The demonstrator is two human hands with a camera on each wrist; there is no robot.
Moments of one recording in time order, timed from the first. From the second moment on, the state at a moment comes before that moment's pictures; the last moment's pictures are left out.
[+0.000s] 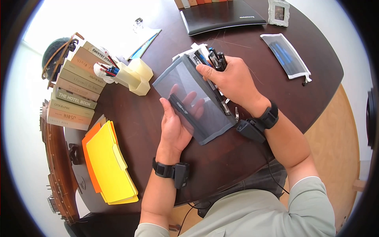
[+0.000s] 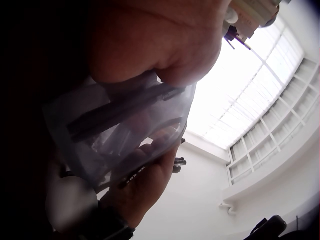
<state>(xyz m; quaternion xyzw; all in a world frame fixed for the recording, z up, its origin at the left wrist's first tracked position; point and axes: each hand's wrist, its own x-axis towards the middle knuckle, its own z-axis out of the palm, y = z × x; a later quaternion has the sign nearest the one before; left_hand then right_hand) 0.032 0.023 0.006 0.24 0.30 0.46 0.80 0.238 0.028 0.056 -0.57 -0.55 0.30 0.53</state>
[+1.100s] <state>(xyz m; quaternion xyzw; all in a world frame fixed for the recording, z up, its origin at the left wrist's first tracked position) 0.031 0.023 0.005 0.23 0.31 0.47 0.79 0.235 0.029 0.054 -0.54 -0.53 0.30 0.58</state>
